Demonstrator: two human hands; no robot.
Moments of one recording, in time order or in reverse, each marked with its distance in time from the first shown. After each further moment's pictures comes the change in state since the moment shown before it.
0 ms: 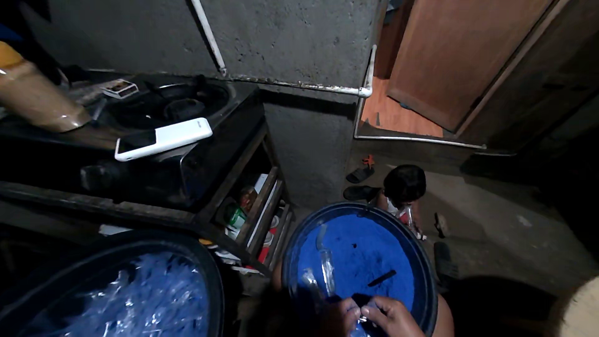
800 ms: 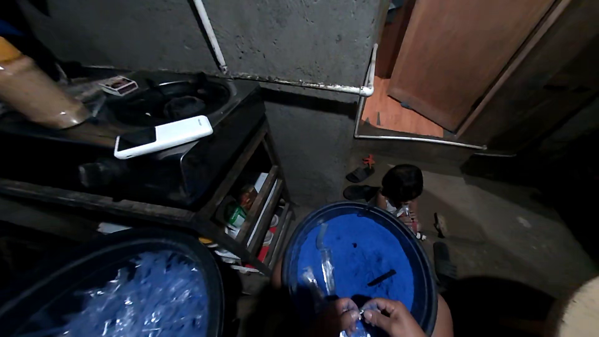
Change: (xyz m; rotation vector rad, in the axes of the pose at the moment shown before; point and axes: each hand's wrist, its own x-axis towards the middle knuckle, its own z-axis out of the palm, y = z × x) left_hand 0.002 -0.017 -0.007 -0.247 -0.086 0.067; right_hand -0.004 0.008 0.002 0.258 -0.033 0.018
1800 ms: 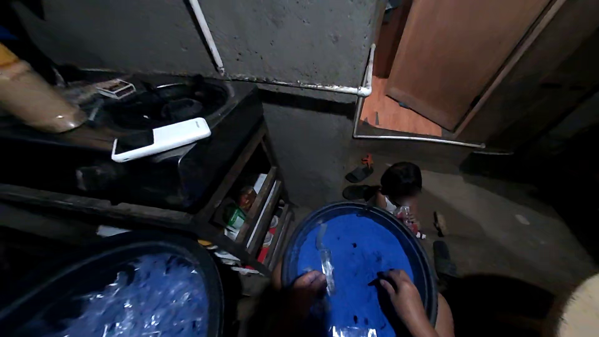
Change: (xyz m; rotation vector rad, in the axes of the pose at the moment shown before) left_hand -0.008 0.015 -0.045 -0.061 0.546 0.082; right_hand 0.048 0.051 -0.031 -0.651 0.451 0.078
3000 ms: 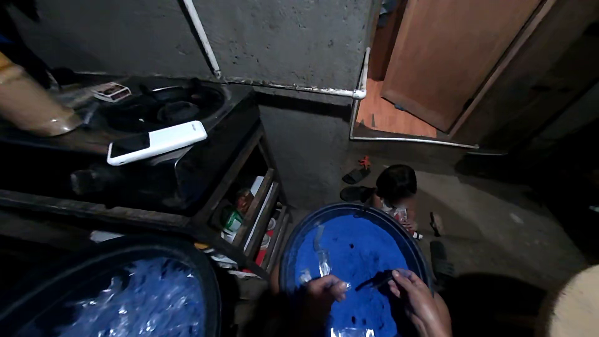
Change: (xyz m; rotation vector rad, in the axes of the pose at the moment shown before) left_hand -0.001 -0.002 0.030 -0.075 -0.160 0.185; right_hand -0.008 -0.012 -0.020 1.233 0.164 0.441
